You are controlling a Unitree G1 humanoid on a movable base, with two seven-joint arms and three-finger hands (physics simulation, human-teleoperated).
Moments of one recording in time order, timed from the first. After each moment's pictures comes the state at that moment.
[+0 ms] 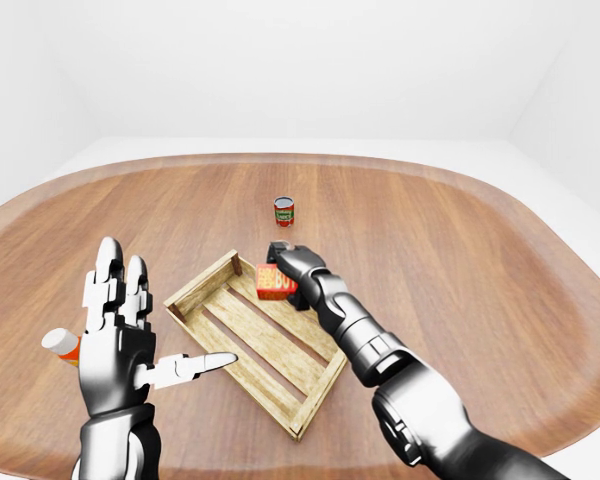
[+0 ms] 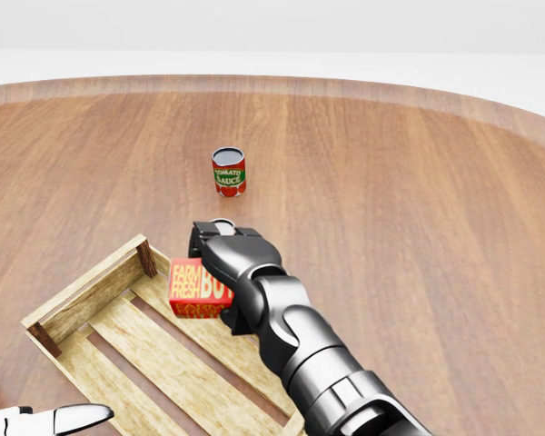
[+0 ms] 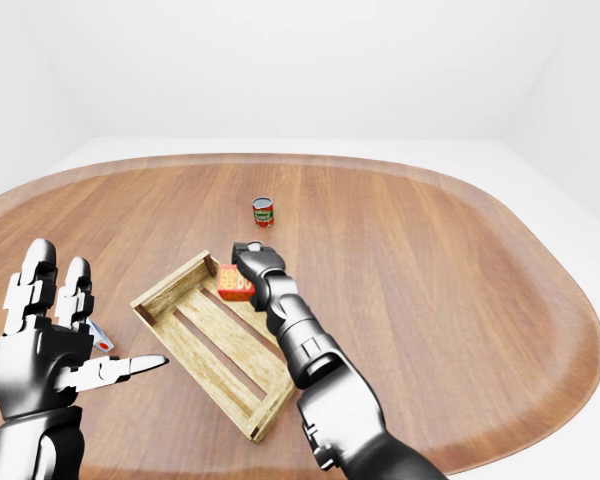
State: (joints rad) left arm 0.33 -0.08 0.24 -0.70 -0.06 0.03 -0.12; right arm -0.88 0.18 0.18 1.04 -1.06 0.09 0.13
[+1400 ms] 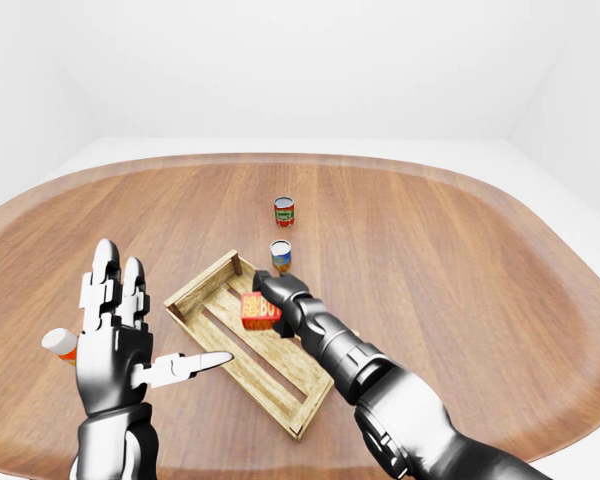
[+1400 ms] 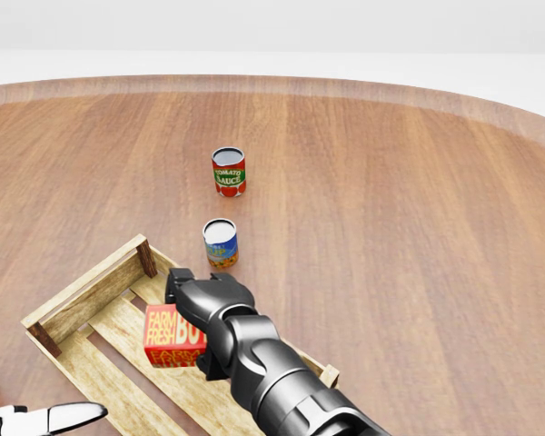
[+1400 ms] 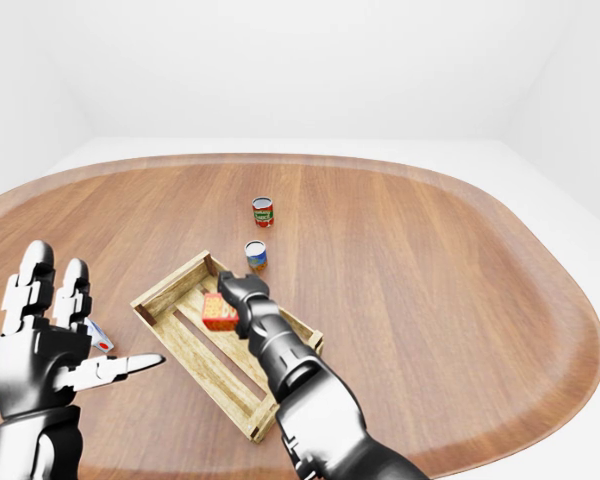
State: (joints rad) left arm 0.32 -0.08 0.26 -0.68 -0.08 0.02 -0.13; right arm -0.90 0.29 0.20 1.26 -1.03 0.09 0.05
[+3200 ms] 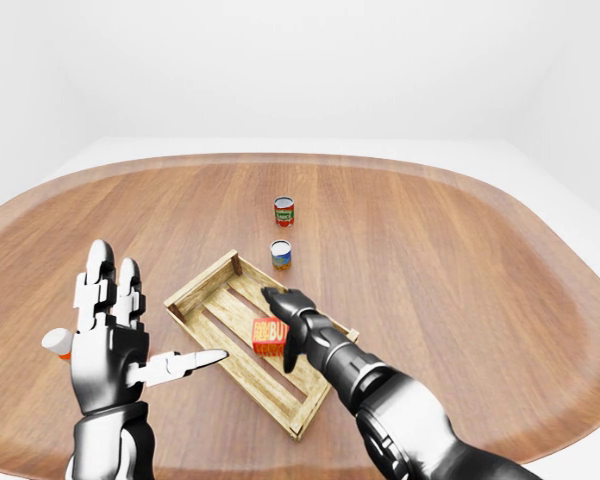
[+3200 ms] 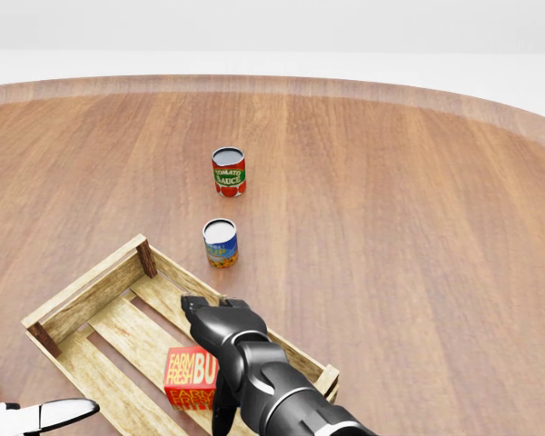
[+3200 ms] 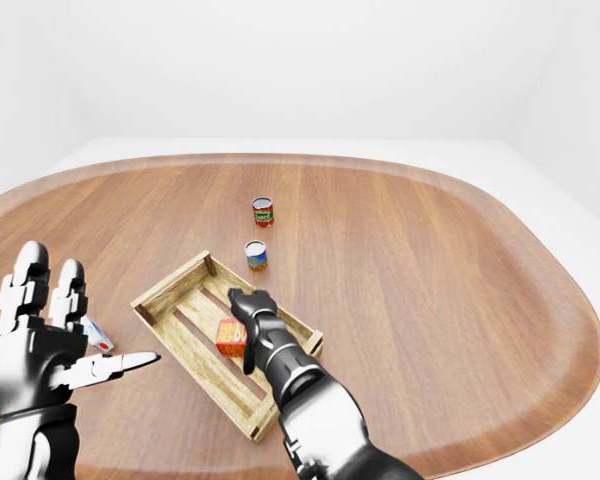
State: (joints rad) left arm 0.31 -0.08 0.29 -0.66 -0.10 0.03 -0.14; right arm -0.85 0.30 0.15 1.35 -1.04 0.08 0.00
